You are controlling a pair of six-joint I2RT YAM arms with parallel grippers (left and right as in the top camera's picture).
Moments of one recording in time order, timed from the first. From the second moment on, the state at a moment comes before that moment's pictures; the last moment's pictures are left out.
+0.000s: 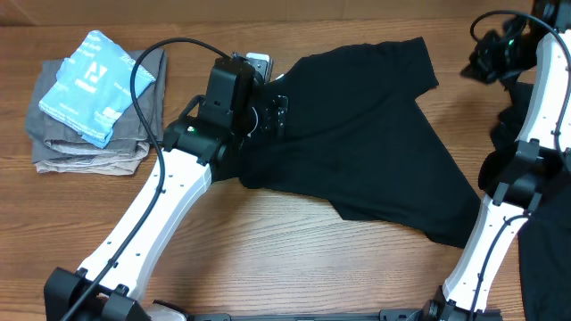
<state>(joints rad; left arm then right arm) -0.40 1.54 1.30 -0.49 0.08 -0.24 -0.32 2.49 2.70 -1.64 -0.42 0.32</state>
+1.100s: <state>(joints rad) -0.37 2.28 1.56 0.05 0.15 -0.15 -0.35 1.83 1.17 -1.21 -0.17 0.51</state>
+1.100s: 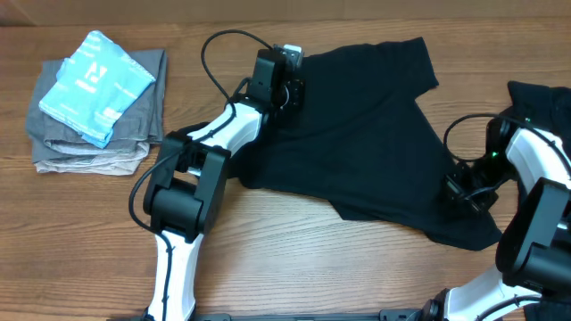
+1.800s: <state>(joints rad) -0.28 2.34 1.60 -0.06 0.12 -0.15 -0.35 1.83 1.06 -1.01 -0.03 0.65</state>
